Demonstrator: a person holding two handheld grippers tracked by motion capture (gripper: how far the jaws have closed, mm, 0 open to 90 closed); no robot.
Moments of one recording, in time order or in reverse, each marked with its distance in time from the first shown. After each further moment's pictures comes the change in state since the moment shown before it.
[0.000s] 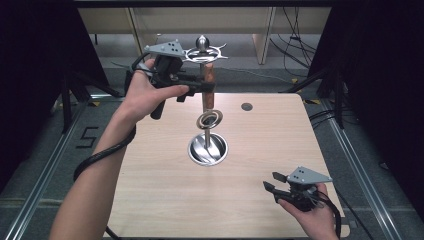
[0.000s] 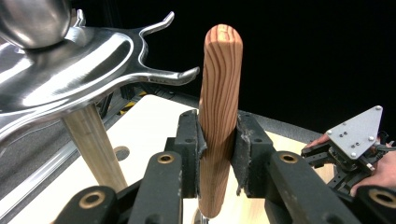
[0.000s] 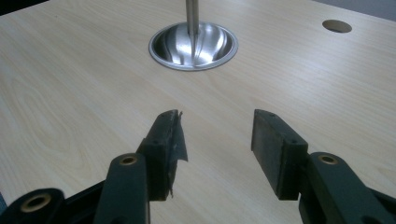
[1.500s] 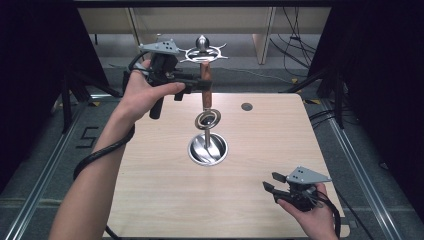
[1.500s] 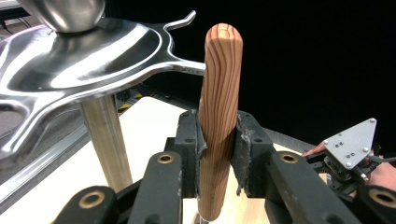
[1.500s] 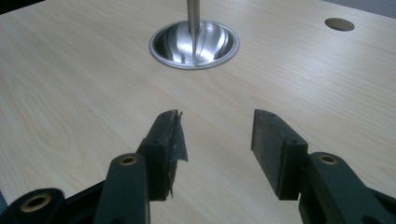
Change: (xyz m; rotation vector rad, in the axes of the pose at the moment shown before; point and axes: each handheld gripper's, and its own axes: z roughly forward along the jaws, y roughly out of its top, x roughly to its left) left arm 0.012 -0.007 -0.003 -0.039 -0.020 -0.066; right arm 0.000 0.000 0.001 0.017 0.004 -0.005
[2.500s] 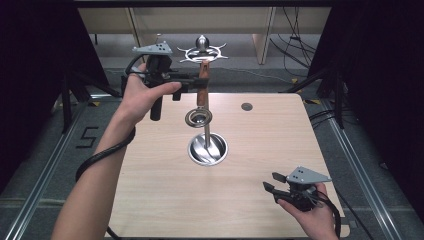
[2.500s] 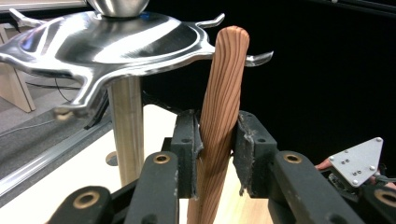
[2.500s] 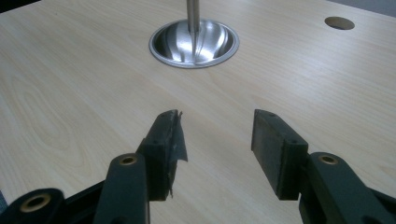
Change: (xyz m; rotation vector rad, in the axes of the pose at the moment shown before) left arm 0.011 -0.012 -0.002 -0.069 0.020 -0.056; right arm -0.002 -0.001 0.001 -0.010 -0.006 -0.018
